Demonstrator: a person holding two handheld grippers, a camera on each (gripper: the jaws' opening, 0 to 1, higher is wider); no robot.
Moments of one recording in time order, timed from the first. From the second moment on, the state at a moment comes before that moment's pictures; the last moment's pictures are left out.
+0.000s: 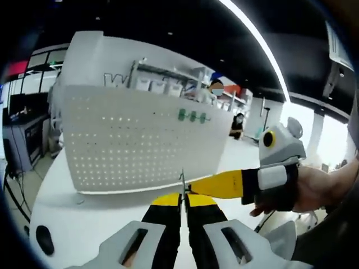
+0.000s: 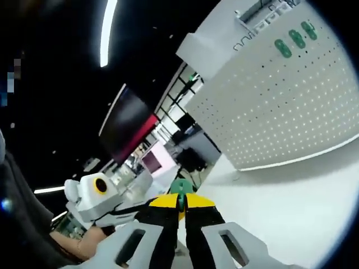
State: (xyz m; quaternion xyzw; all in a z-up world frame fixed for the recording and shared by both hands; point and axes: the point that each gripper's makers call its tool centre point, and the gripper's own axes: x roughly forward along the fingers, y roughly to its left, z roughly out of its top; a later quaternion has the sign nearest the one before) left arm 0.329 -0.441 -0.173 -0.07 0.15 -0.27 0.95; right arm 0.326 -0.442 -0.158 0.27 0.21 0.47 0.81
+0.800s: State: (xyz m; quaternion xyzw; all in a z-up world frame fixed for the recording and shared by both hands) left arm 0.317 -0.463 -0.214 -0.05 0.23 -0.33 0.91; right arm 0.342 -0.479 -0.175 0.18 0.19 0.43 0.86
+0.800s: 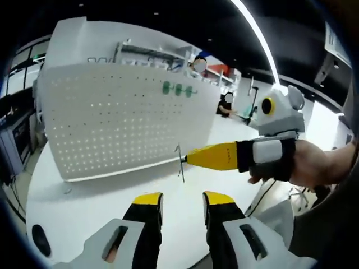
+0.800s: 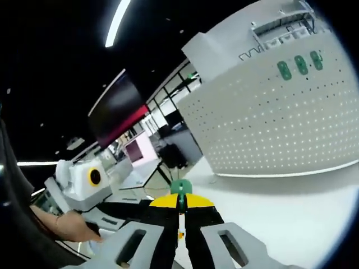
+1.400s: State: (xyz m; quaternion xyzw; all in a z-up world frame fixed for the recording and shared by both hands) left arm 0.311 -0.474 -0.191 -0.04 0.16 -0.34 0.93; right arm 0.380 -0.530 -0.167 0.16 0.15 0.38 0.90
